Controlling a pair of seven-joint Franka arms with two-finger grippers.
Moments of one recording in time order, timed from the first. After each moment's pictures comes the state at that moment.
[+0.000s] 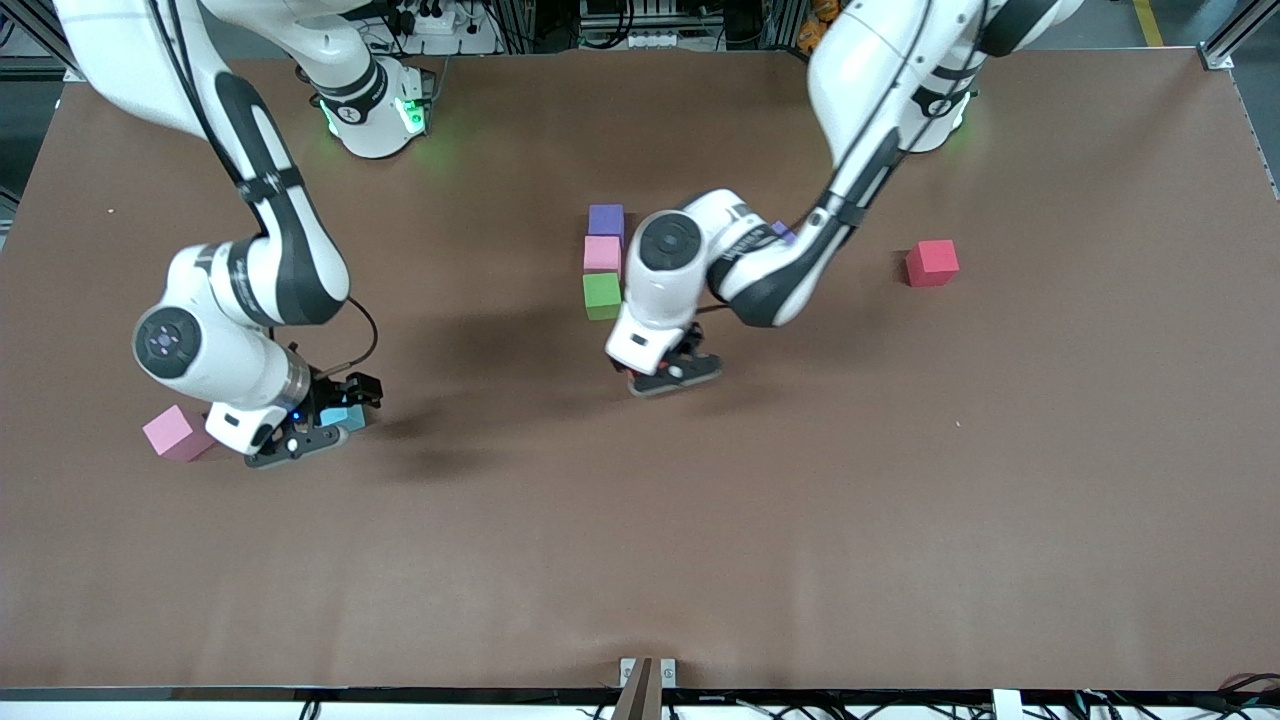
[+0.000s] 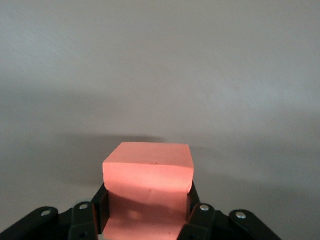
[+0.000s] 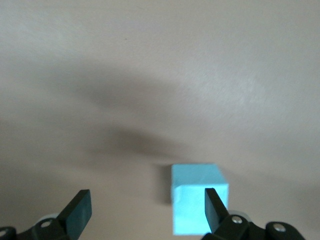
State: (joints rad) left arm -0.63 0.76 -0.25 -1.46 0.20 2.30 -1.18; right arm 0.17 0.46 -0.06 -1.83 0.03 2.23 -0.26
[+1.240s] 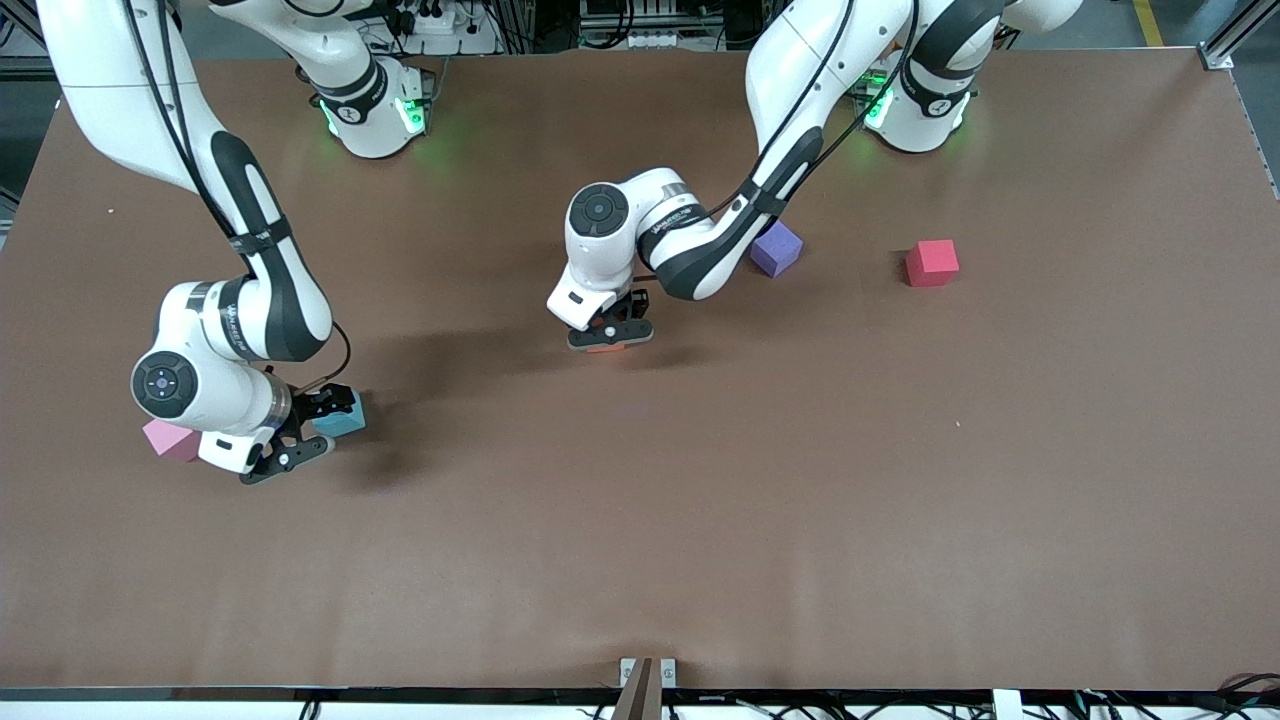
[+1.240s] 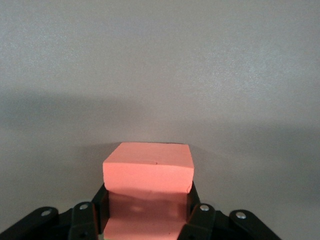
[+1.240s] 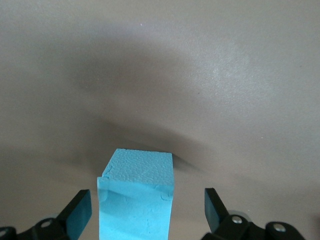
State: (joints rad) left arm -0.74 0.84 -0.25 -1.43 0.19 2.30 -1.18; right arm 0.09 0.54 -0.07 -1.83 0.01 2.23 -0.40
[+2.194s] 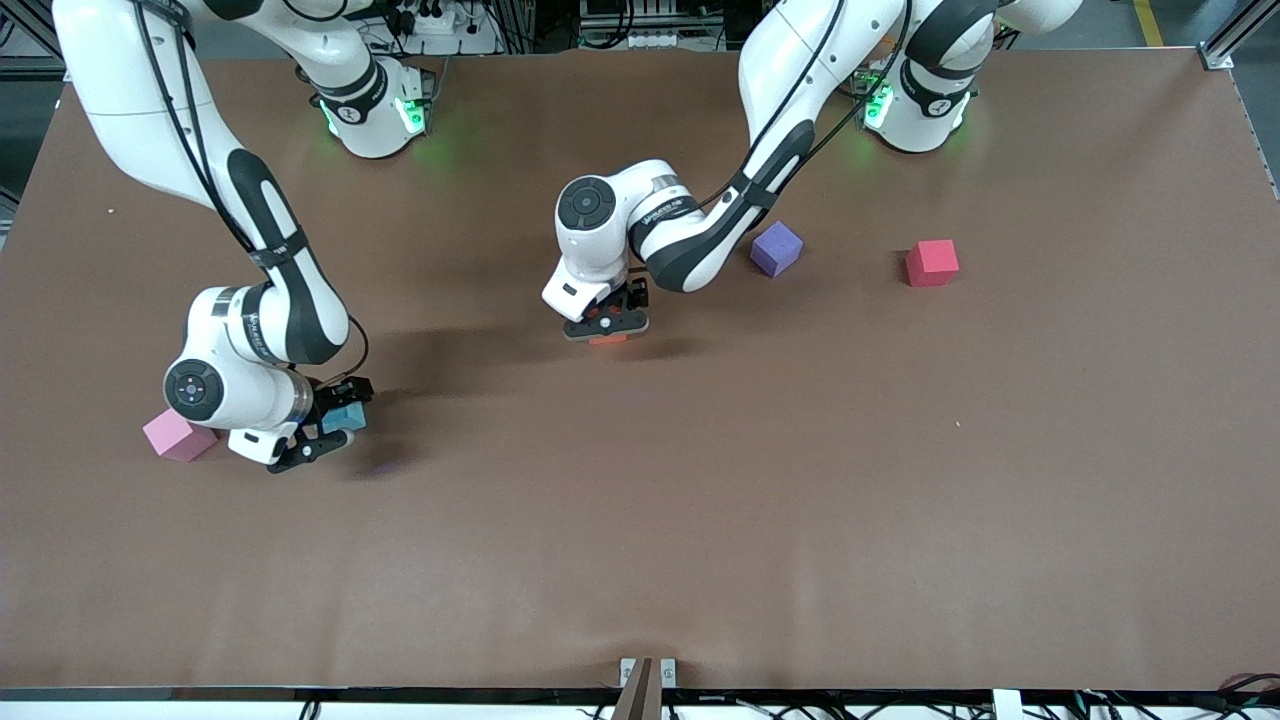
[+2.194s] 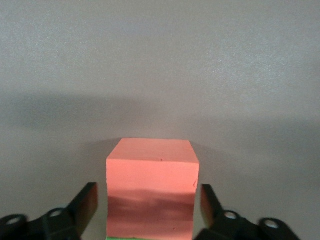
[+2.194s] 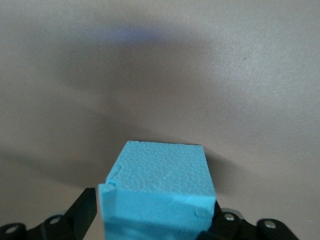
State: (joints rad) left arm -0.77 0.84 -0.24 -1.42 0.19 2.24 -1.18; right arm 0.10 0.58 -0.07 -1.89 0.07 2.27 -0.40
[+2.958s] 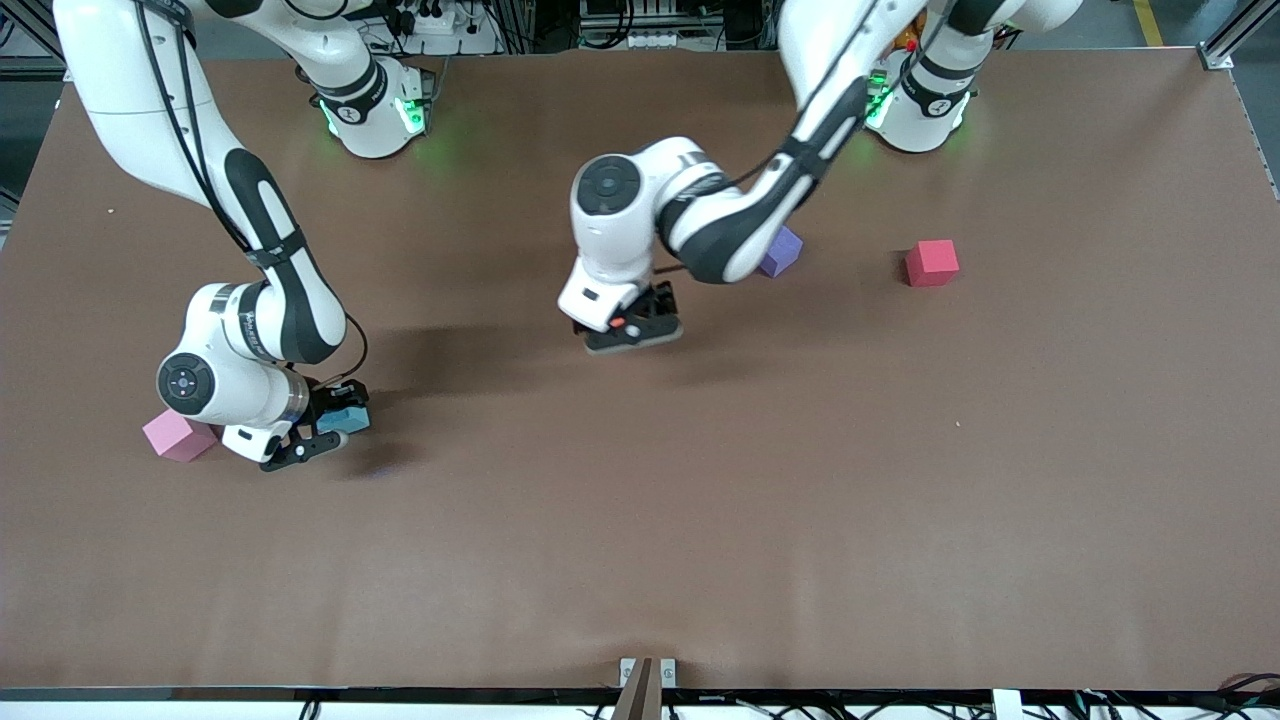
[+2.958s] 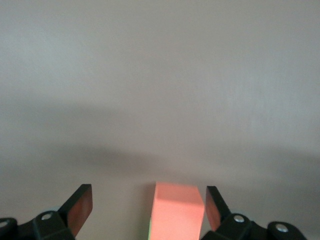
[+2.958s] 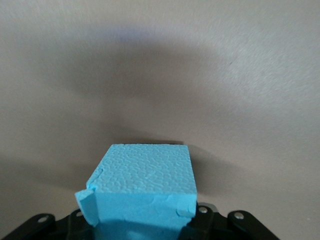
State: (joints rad) left arm -0.67 0.67 -0.20 -1.39 0.19 2.10 -1.18; right arm 0.12 0.57 -0.10 -1.89 0.13 2.29 -0.40
